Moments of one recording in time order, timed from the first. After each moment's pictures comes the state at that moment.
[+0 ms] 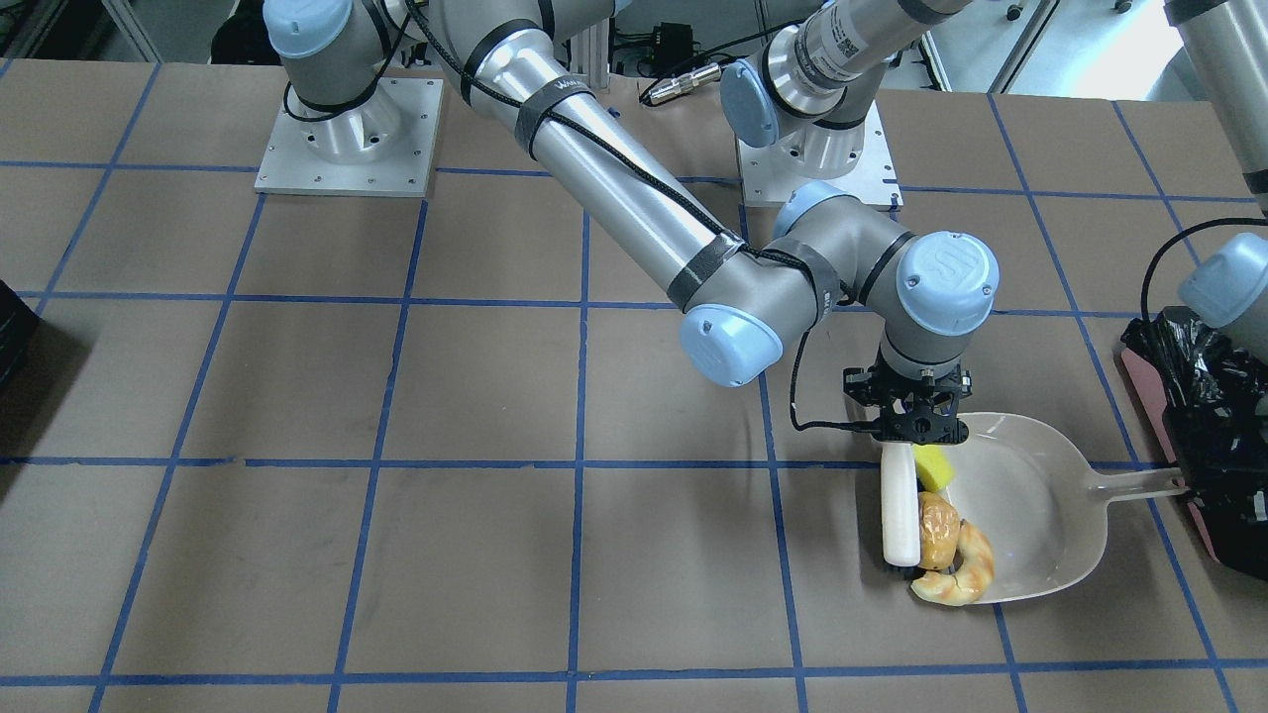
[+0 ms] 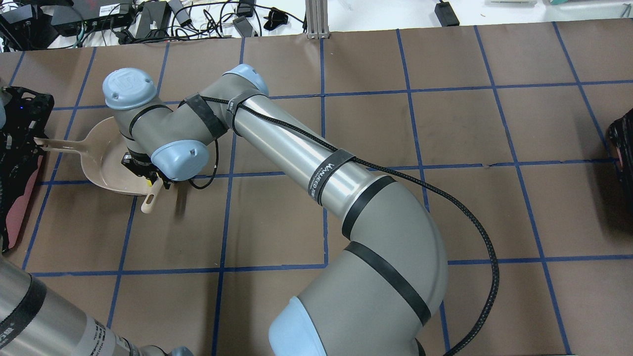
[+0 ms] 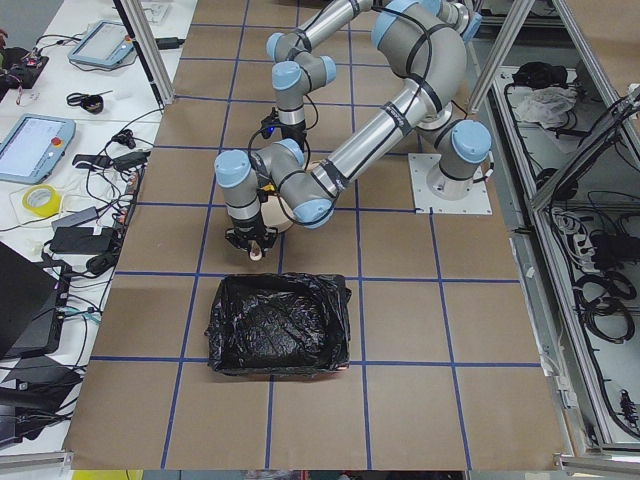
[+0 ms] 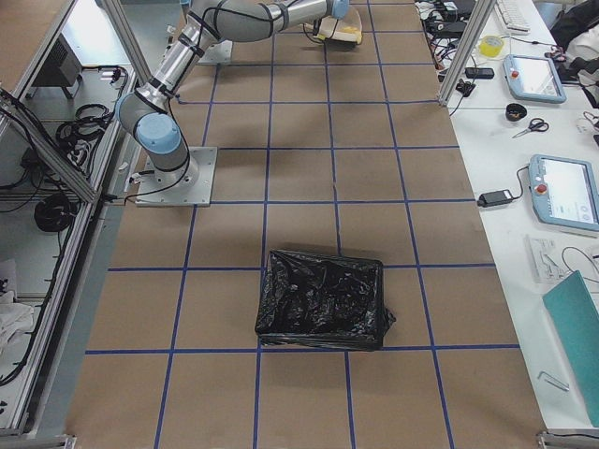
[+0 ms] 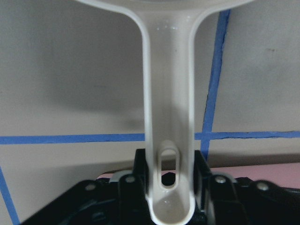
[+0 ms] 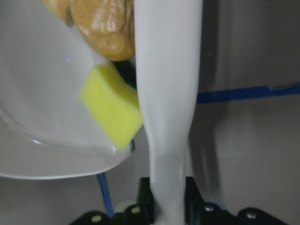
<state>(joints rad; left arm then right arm) -0.97 -2.11 -1.51 -1.04 1.76 2.17 2.33 -0.54 0.70 -1.87 -1.30 0.92</state>
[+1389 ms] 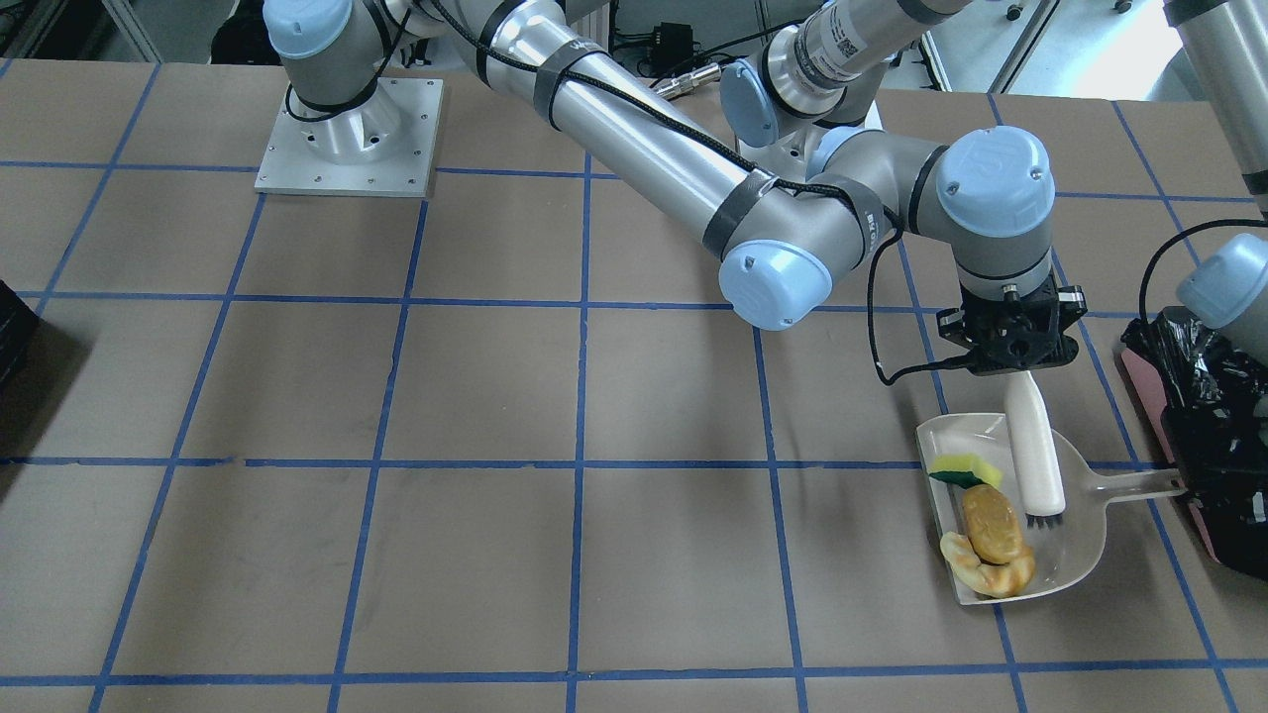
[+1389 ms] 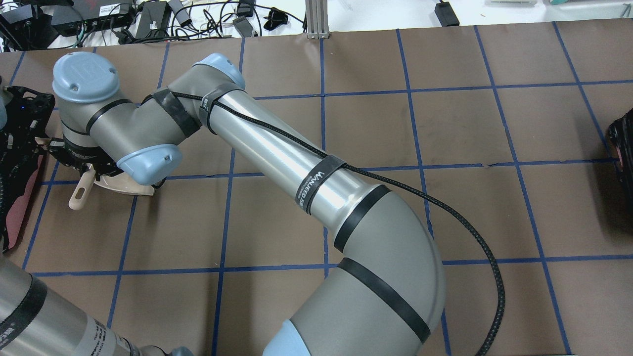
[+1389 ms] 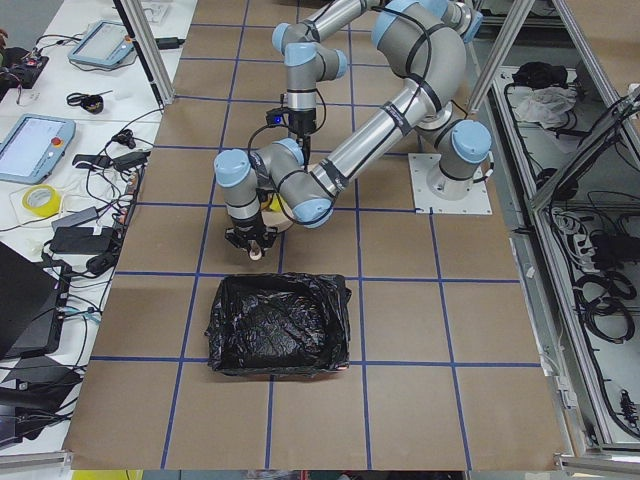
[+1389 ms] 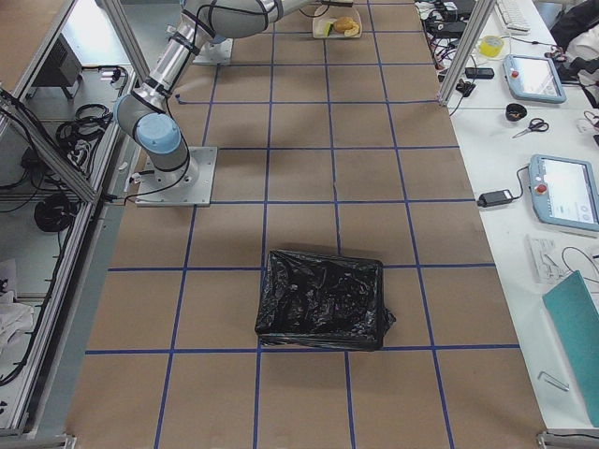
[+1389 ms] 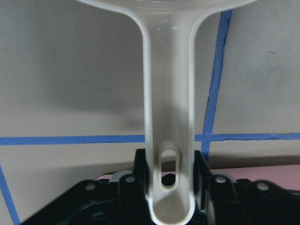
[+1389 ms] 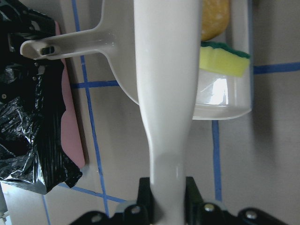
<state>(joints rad) -0.98 -2.11 -1.51 -1.04 1.76 2.16 2.37 -0.58 0.62 -1.98 -1.19 0.96</state>
